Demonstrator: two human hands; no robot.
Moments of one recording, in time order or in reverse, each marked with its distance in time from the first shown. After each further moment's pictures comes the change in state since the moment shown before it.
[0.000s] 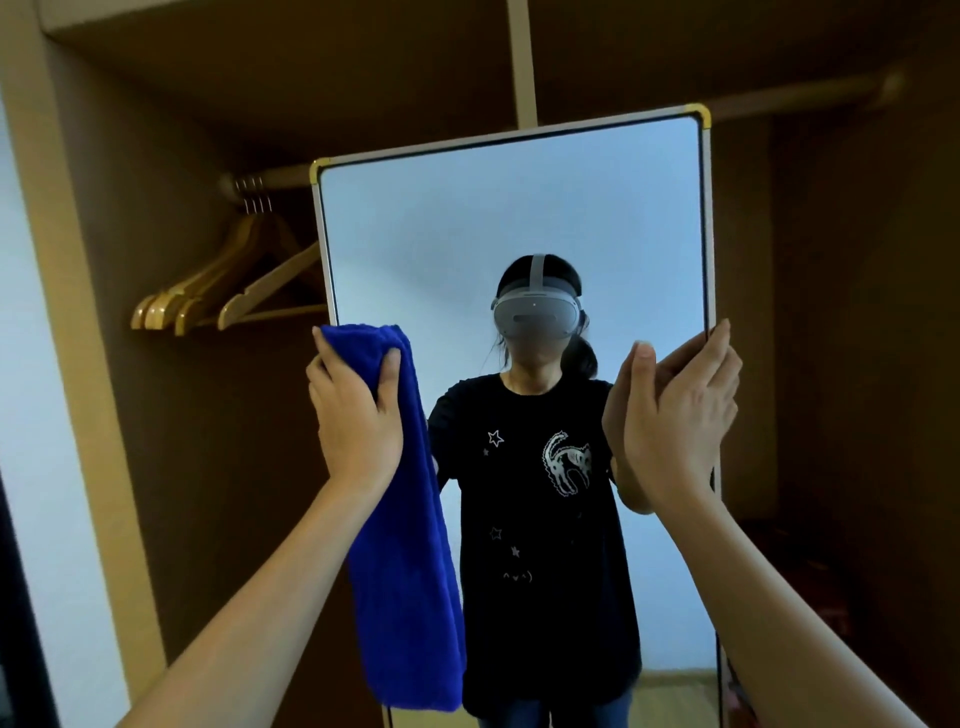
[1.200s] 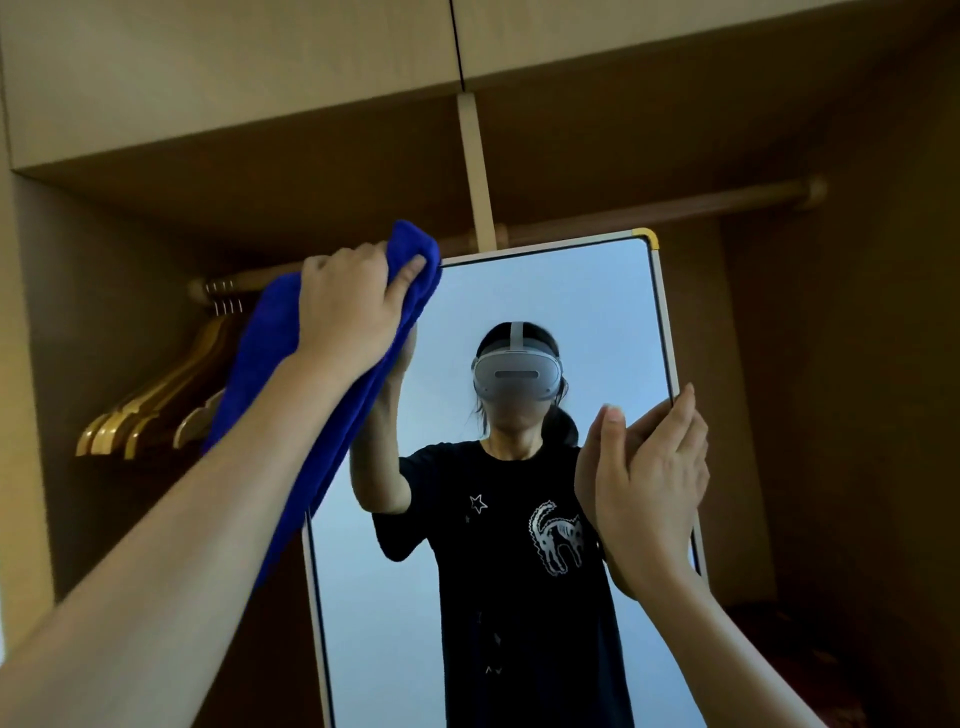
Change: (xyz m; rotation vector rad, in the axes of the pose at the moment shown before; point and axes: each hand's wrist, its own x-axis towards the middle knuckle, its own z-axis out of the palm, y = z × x) left_hand 0.161 0.124 0.002 0.356 -0.041 0.640; right_hand 0.030 -0.027 -0.001 0.051 -0.021 0.033
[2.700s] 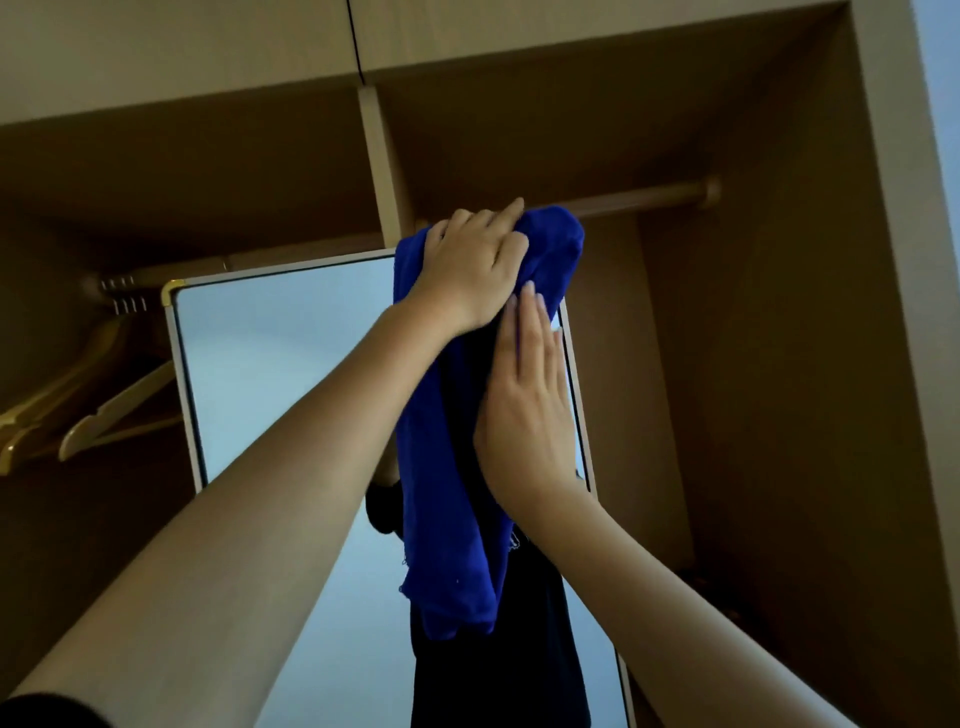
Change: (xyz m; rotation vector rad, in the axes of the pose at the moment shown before) left_hand 0.032 0.149 0.027 -0.364 -0.266 0.141; right_hand 0.023 -0.036 -0.013 -0.172 -0.087 -0.505
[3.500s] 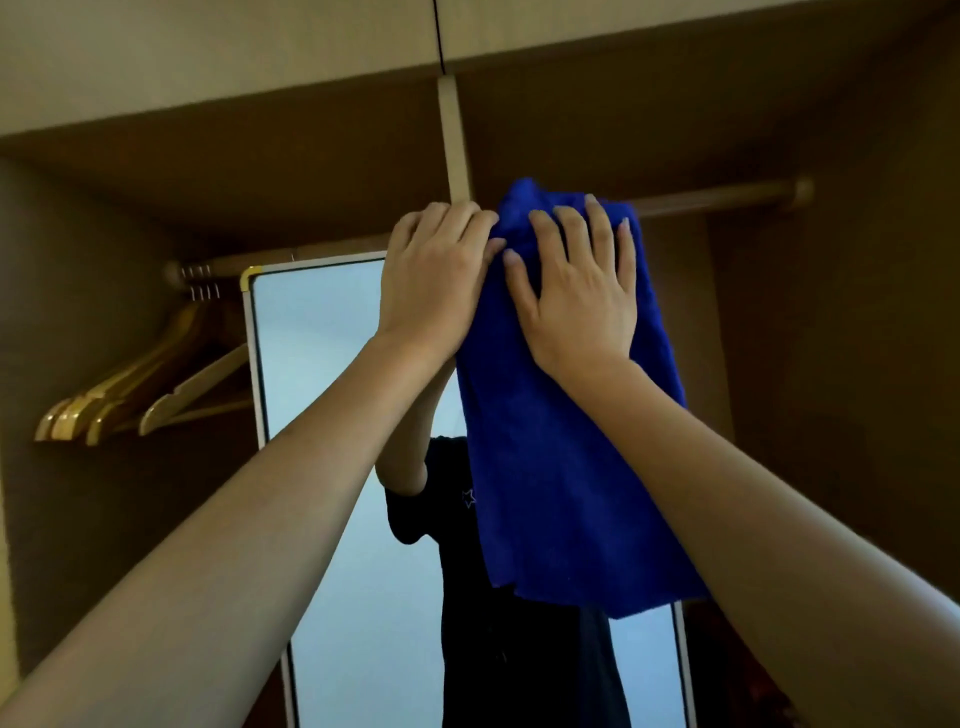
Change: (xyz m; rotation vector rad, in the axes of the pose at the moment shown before) left_hand -0.036 -0.069 -0.013 0.450 0.466 0.115; right_hand 0.097 0.003 0.021 -0.162 0.100 -0.091
